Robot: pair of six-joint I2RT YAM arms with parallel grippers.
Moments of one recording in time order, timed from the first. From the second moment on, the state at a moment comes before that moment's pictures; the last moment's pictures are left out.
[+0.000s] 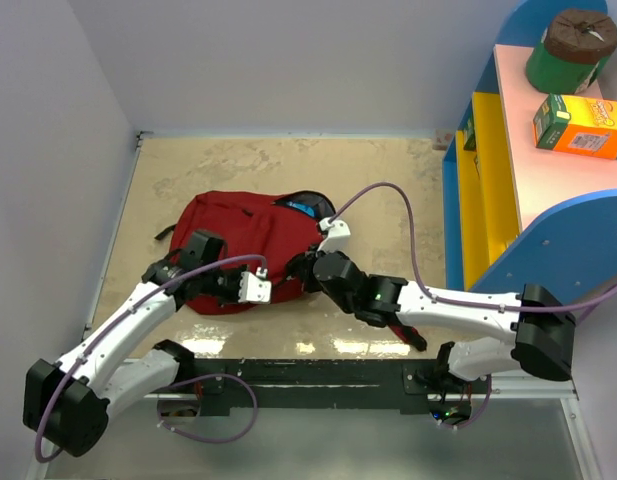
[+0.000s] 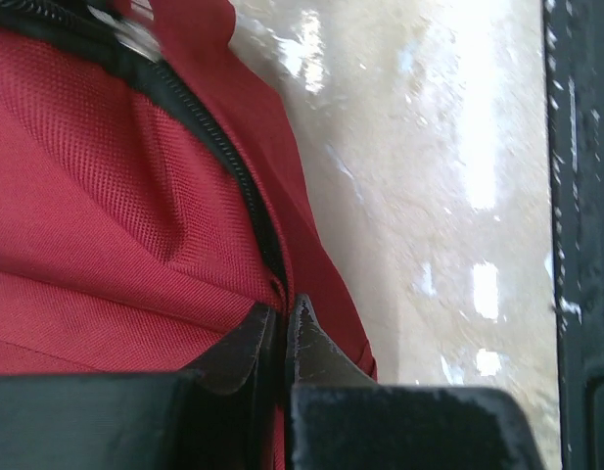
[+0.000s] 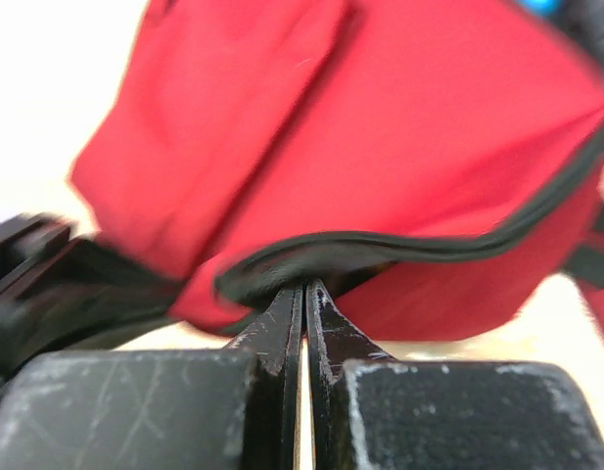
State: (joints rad) left arm -0.44 0.97 0.67 -0.71 0.62 1.08; right arm 1.17 1.33 0.84 0.03 0.53 0.74
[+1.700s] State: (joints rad) left arm -0.86 1.05 0.85 -0.63 0.49 0.58; right arm 1.14 1.09 0.67 0.01 0.31 0.78
